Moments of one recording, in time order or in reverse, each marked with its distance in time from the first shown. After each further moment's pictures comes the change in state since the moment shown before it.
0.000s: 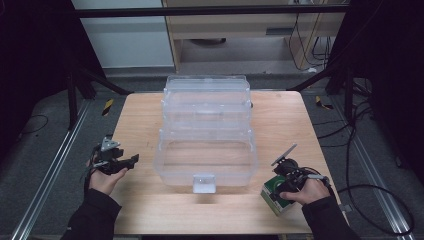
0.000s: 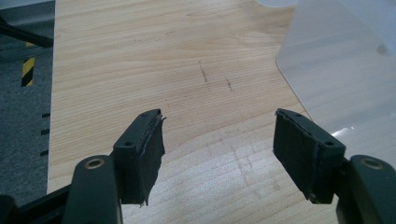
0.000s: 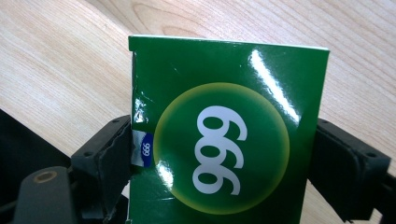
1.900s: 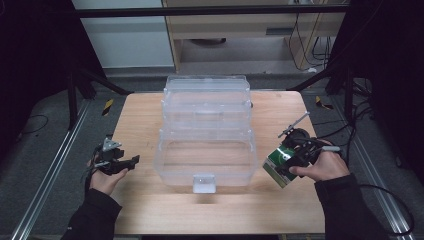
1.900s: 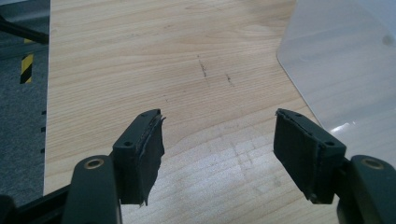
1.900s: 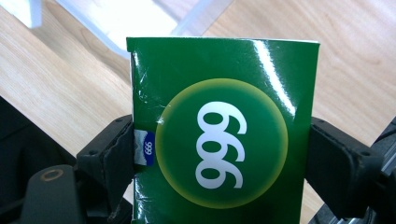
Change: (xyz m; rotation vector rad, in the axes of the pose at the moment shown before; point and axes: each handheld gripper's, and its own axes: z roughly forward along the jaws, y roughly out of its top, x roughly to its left) left arm -0.001 -0.001 0.003 0.019 -0.001 0.005; right arm 0.000 0.030 -0.102 -0.157 -0.093 -0.121
